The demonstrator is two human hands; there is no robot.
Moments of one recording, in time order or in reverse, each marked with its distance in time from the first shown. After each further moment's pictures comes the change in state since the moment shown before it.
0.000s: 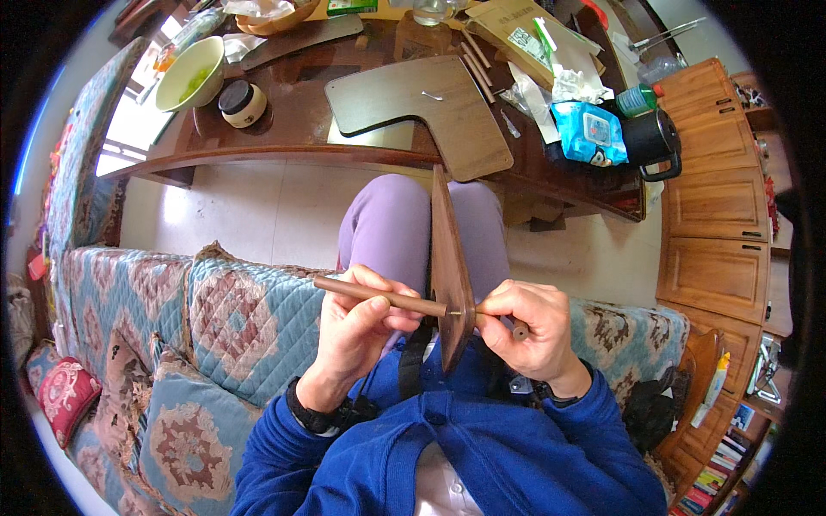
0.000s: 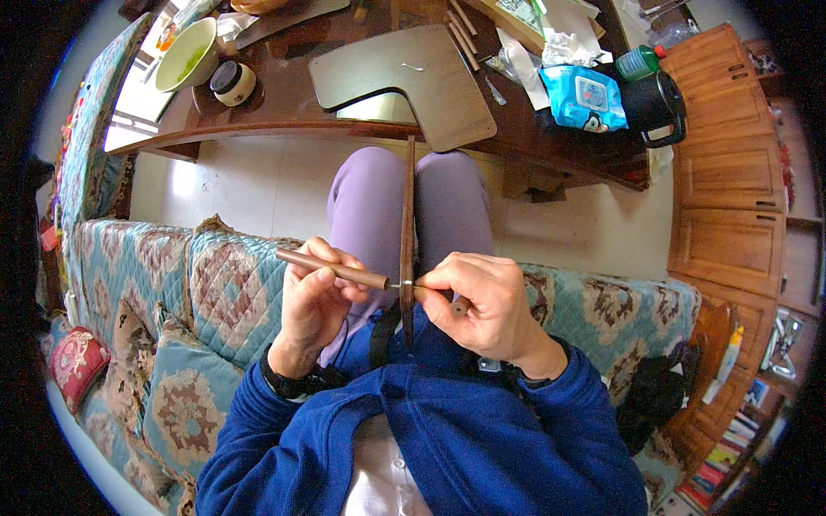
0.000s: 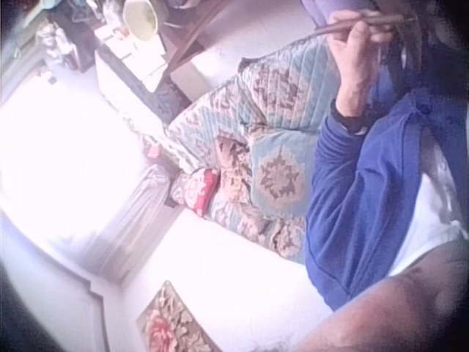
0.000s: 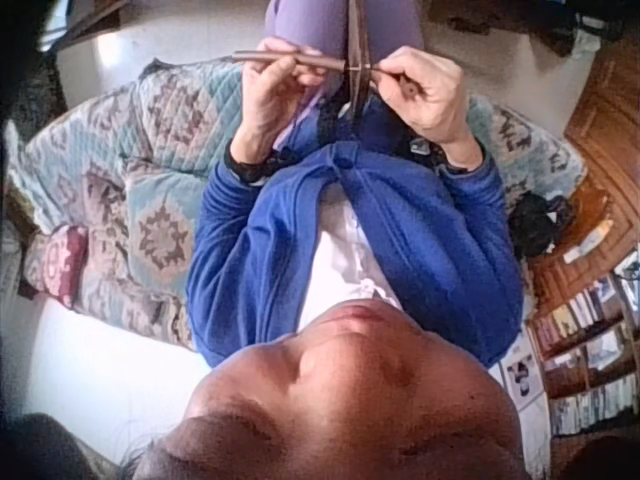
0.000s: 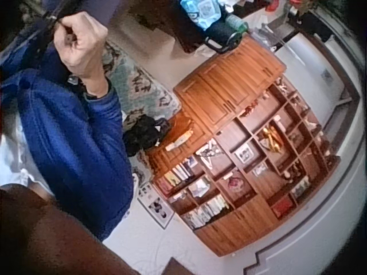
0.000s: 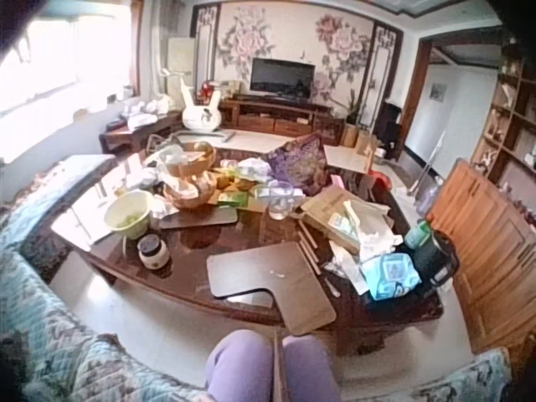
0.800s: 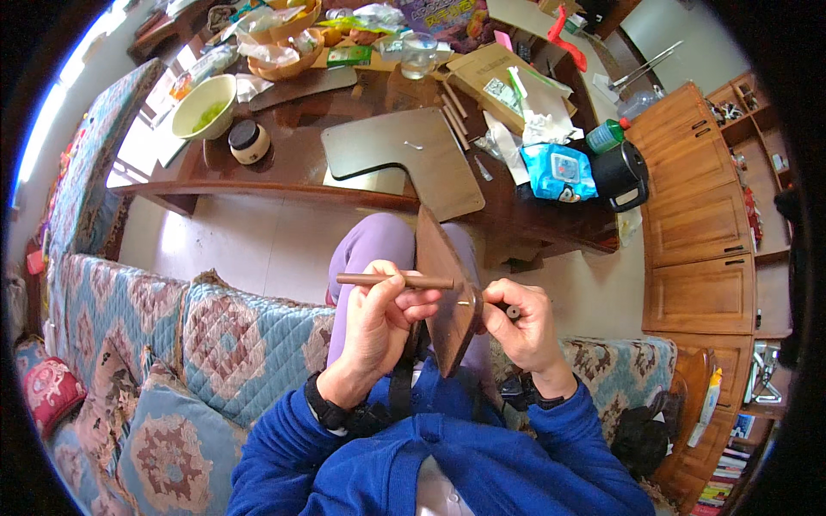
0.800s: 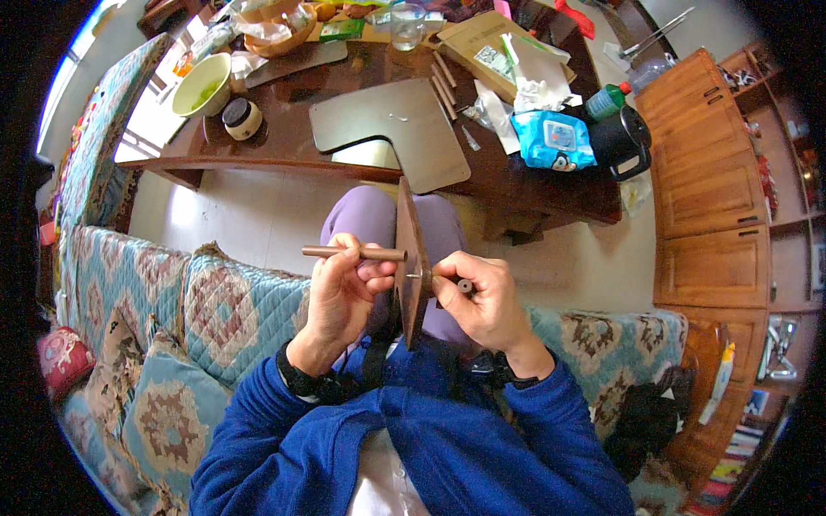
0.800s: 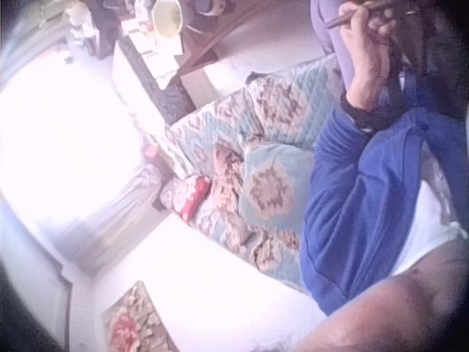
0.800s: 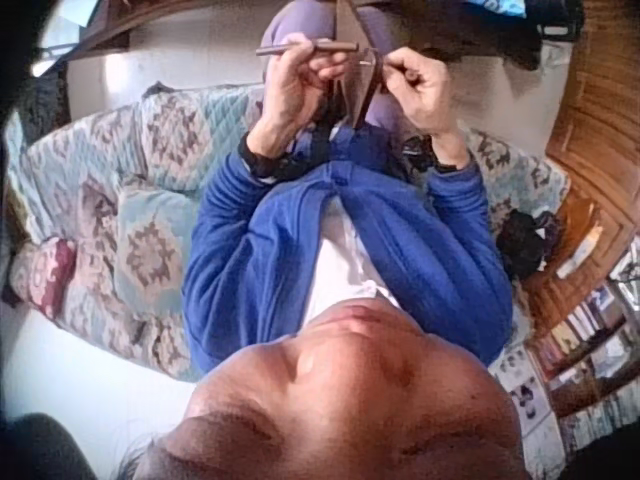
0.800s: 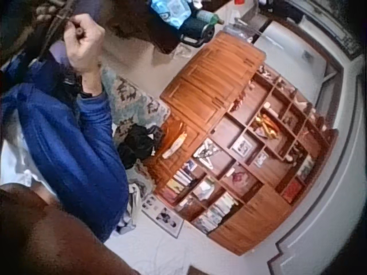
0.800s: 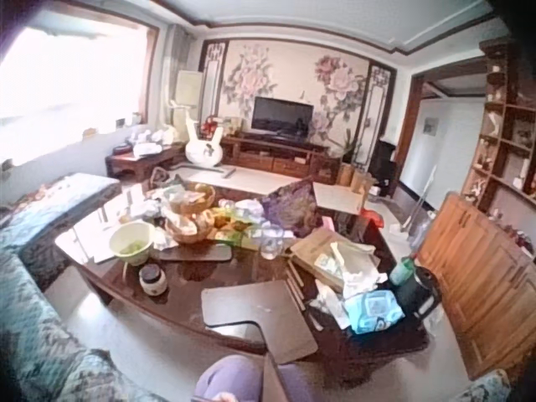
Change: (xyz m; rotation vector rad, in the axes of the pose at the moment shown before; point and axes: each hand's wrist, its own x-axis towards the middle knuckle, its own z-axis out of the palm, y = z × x) left_hand 0.035 -0.034 0.046 0.028 0.117 0.024; right_hand -0.013 0.009 -0.033 0.107 0.046 0.196
